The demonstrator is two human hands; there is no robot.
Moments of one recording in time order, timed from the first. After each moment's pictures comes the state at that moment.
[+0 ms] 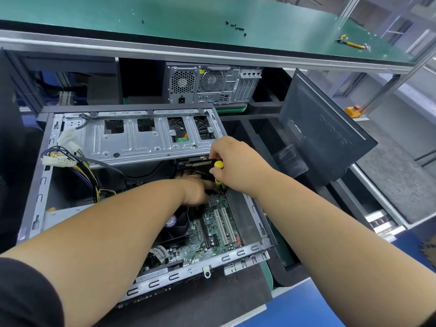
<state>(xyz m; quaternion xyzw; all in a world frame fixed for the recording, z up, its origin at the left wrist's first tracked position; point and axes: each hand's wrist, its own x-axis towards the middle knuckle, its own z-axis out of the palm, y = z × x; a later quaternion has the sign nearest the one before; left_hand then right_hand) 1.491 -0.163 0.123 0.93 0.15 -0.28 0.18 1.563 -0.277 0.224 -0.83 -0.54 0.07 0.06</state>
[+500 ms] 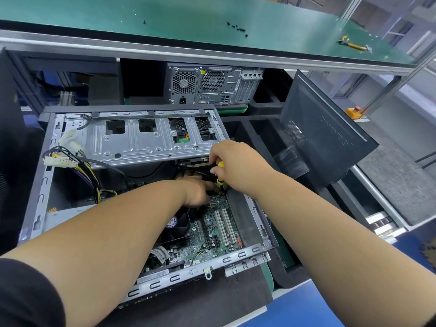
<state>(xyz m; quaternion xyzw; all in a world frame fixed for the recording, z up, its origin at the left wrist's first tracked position) 1.491 -0.162 0.123 0.93 0.15 -0.29 0.18 1.564 -0.273 0.224 -0.83 -0.55 0.07 0.04</state>
